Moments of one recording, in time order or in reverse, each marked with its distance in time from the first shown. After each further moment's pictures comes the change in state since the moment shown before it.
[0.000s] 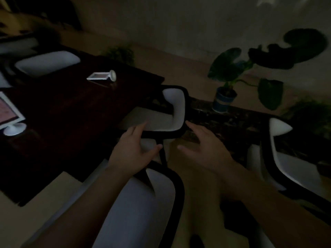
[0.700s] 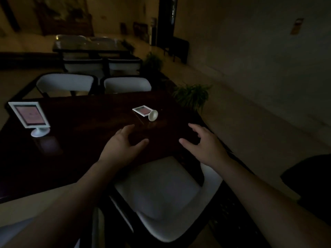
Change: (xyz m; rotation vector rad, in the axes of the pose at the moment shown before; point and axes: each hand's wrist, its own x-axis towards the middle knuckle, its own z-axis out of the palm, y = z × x) left_hand 0.380 -0.051 0.067 0.132 0.526 -0.645; right_hand 0.539 0.144 -0.020 0.275 -0.319 -0.440
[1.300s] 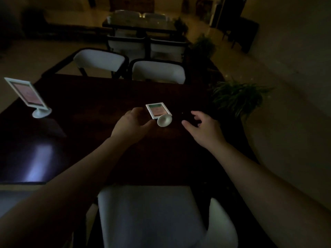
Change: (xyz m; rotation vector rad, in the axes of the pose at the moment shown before) left_hand 0.253 0.004 0.142 0.113 0.159 -0.320; right_hand 0.332 0.139 0.045 0.072 -0.169 -0.067
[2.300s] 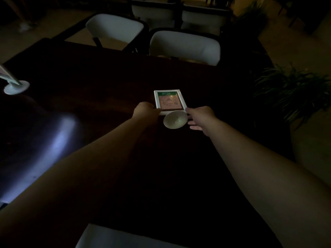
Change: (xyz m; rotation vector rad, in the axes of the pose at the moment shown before) left_hand 0.220 -0.079 0.190 -0.209 -0.003 -0.545; right_hand 0.254 0.114 0.176 0.400 -0.354 0.477
